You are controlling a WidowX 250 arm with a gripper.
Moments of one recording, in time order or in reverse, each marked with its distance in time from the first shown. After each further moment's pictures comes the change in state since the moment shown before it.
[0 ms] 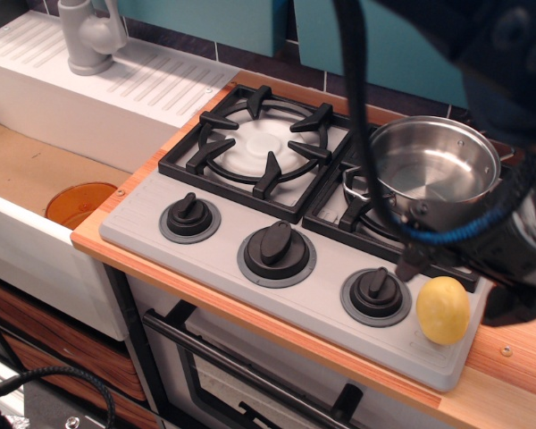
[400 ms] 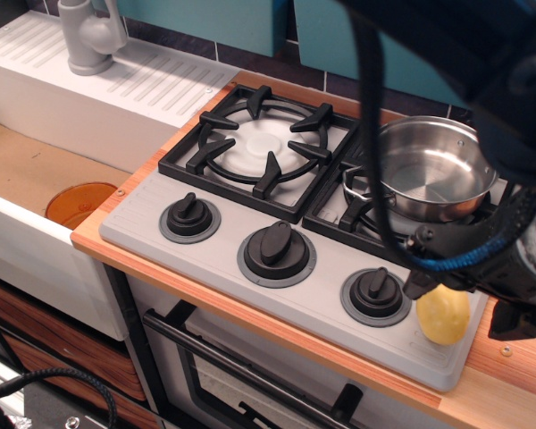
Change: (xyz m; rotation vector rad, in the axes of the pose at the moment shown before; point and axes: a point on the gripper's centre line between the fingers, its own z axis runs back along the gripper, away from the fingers) arm -0.006 -0.012 -0.011 -0.010 -0.027 0.021
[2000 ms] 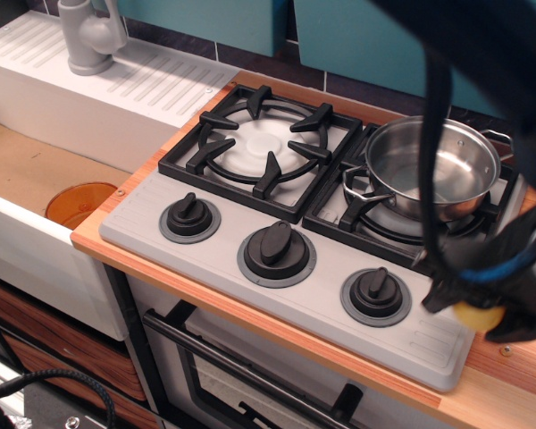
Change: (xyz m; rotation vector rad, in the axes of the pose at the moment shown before) arm 0.009 -0.001 -0.003 0.040 0.046 0.018
